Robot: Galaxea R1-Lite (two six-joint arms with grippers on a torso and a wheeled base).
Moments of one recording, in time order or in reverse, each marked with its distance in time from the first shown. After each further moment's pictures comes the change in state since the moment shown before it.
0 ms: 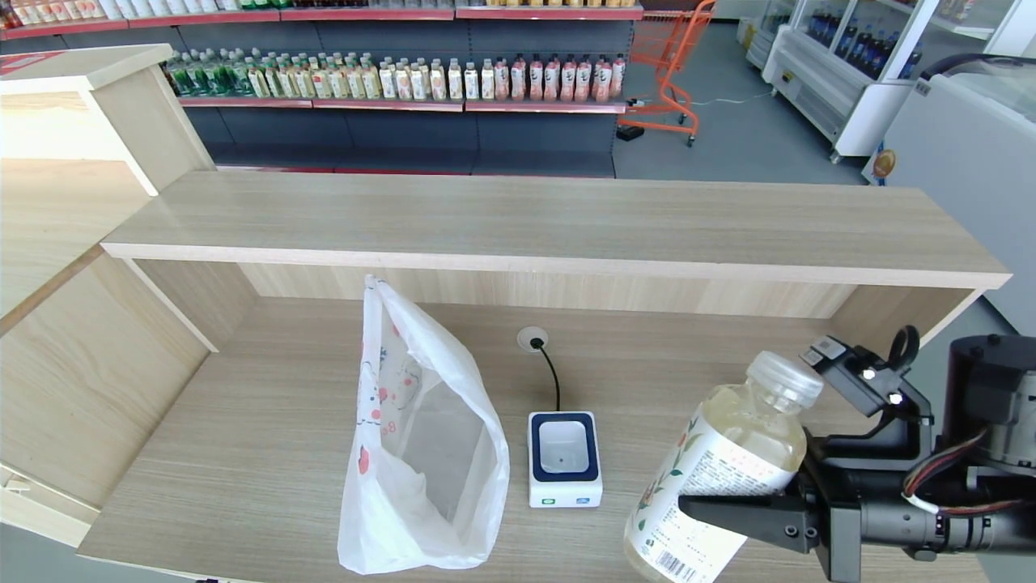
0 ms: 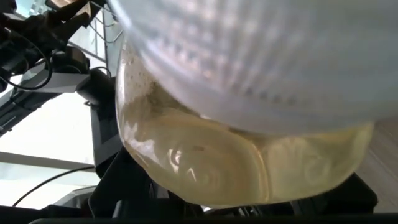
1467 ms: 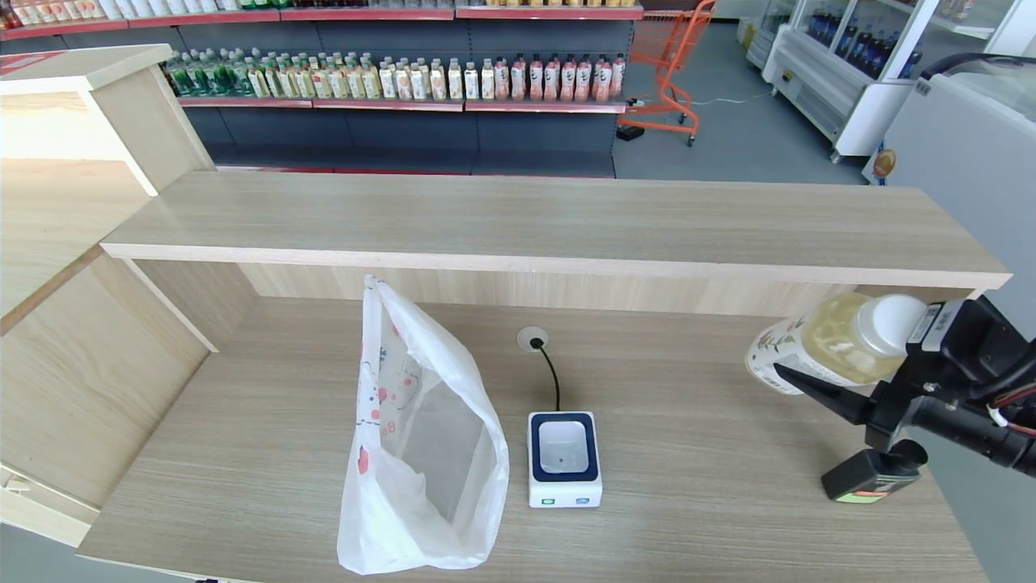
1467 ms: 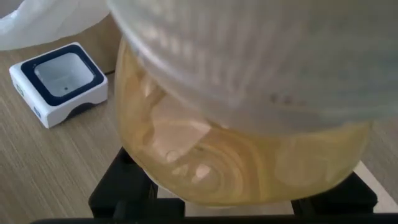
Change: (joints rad) left arm 0.000 0.000 0.000 0.000 0.000 0.000; right arm -0.365 -0.044 0.013 -0.223 -0.260 -0.855
